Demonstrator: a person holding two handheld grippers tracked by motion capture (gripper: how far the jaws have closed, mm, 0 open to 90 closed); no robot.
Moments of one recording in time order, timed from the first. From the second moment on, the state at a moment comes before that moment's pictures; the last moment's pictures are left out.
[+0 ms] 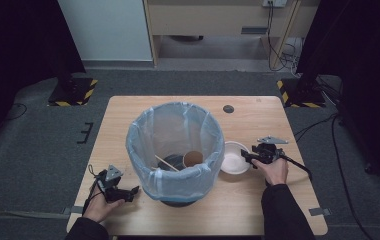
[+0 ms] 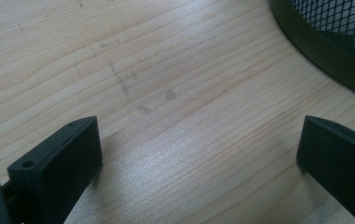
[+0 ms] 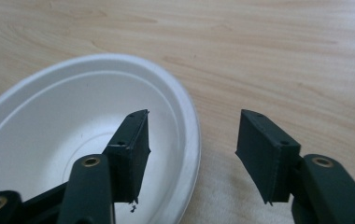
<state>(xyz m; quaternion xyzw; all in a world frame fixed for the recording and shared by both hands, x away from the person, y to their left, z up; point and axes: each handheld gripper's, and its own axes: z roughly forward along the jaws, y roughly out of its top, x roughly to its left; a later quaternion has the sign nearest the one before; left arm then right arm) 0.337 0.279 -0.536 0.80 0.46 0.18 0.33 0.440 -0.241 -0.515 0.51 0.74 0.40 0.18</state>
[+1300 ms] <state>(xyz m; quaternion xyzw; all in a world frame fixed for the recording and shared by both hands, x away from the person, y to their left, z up) 0.337 0.279 -0.537 0.80 0.46 0.18 0.33 0.426 -0.256 -0.456 0.53 0.69 0.45 0.19</state>
